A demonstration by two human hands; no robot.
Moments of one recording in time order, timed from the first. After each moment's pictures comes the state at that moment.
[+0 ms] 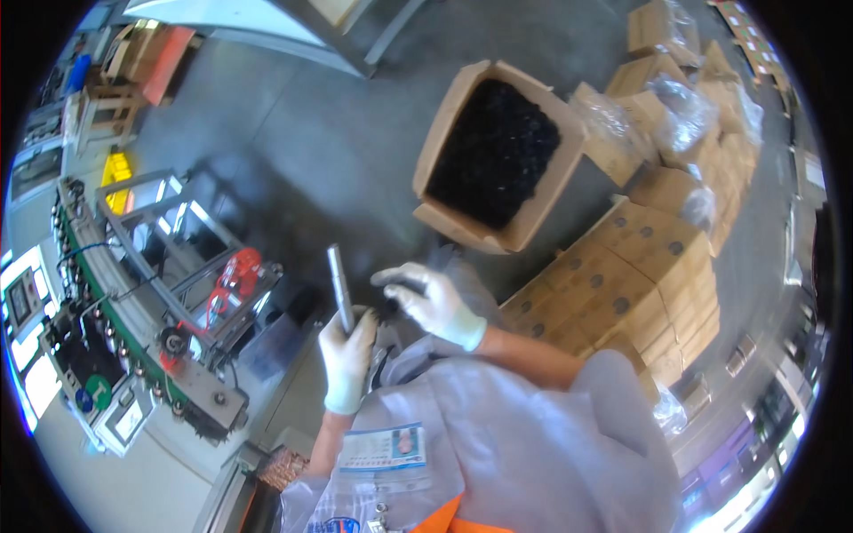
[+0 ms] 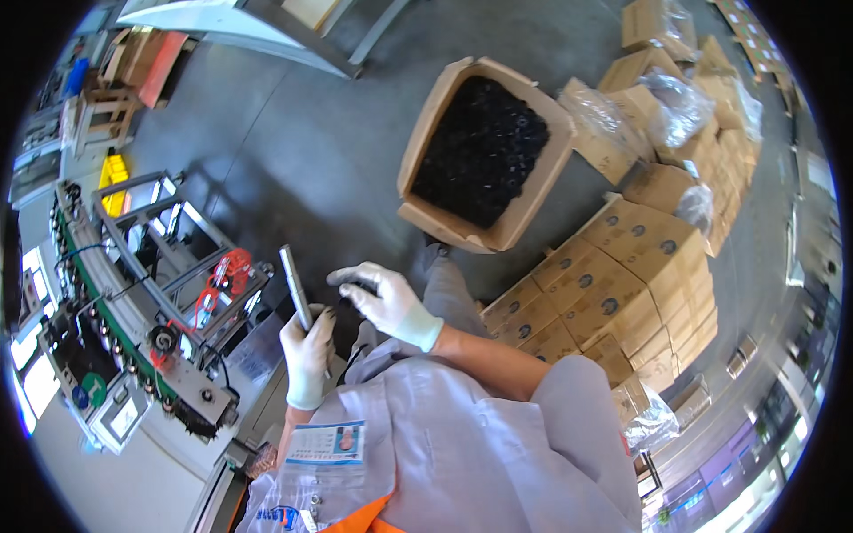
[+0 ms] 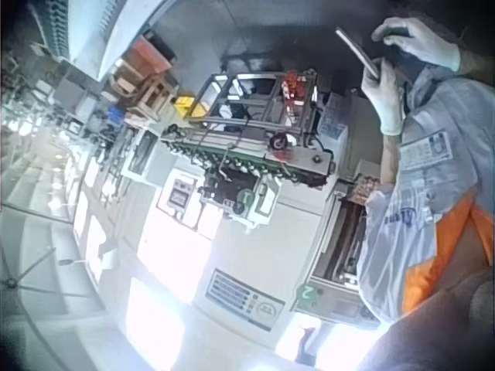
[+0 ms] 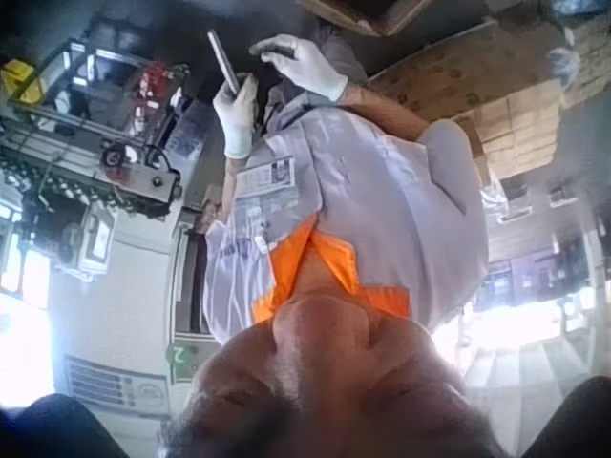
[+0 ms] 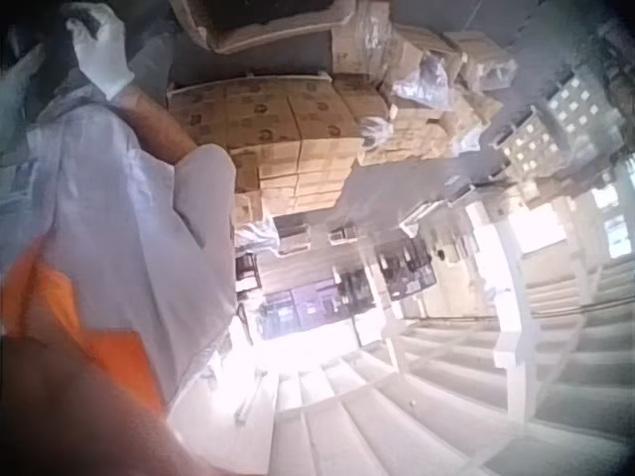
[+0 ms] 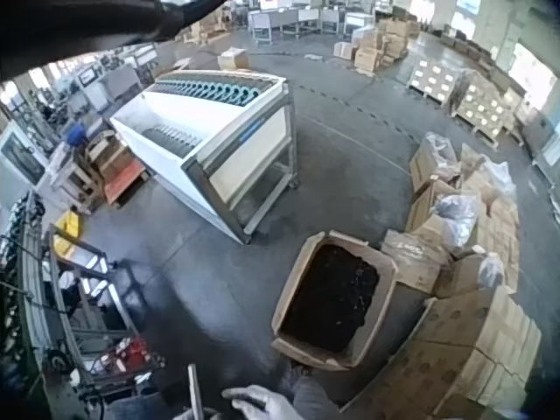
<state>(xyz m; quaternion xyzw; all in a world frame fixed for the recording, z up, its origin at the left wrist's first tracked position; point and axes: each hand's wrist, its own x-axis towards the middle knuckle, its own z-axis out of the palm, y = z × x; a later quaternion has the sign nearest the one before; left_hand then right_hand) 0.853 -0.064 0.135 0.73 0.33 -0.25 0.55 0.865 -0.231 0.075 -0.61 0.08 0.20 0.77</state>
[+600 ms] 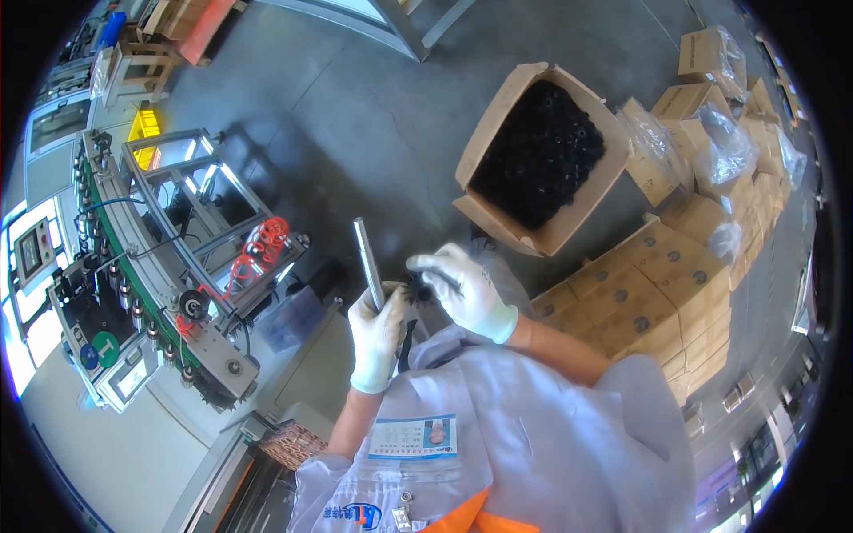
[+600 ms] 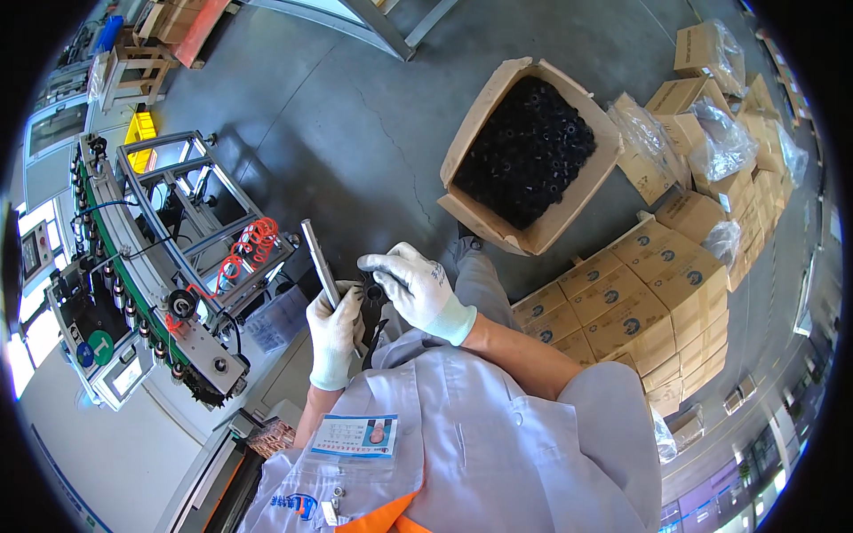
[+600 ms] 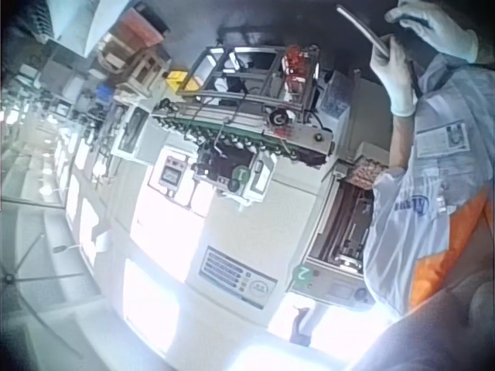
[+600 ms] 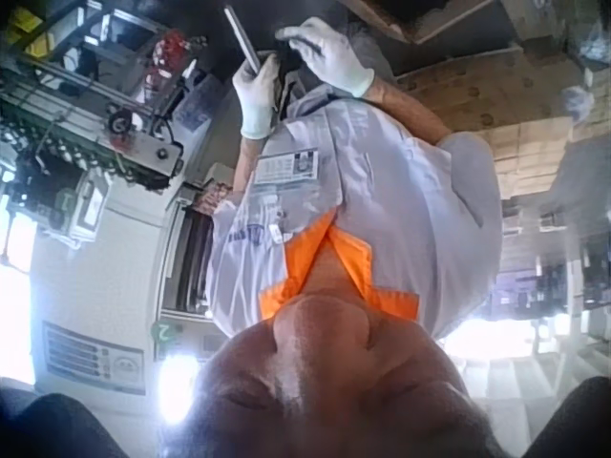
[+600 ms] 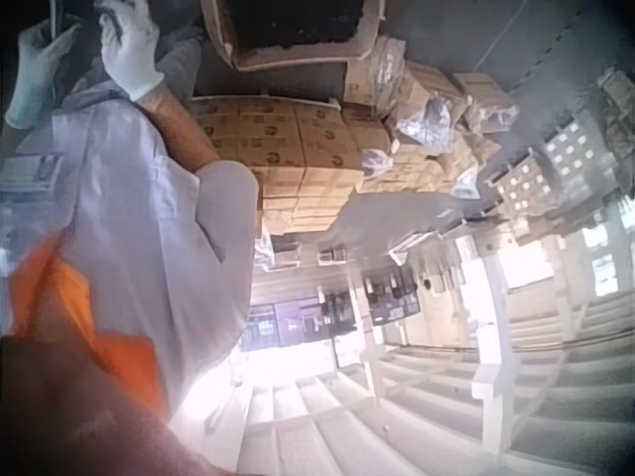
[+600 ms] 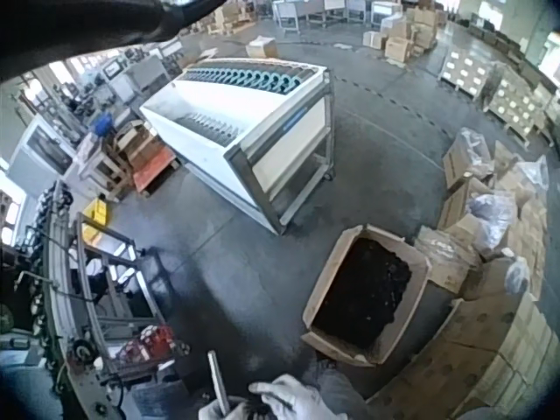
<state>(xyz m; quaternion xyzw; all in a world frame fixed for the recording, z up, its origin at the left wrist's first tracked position) 0.872 -0.049 0.137 0.65 0.40 -0.22 0.61 0.890 -0.209 0.077 -0.72 -0.04 0.12 0.69</state>
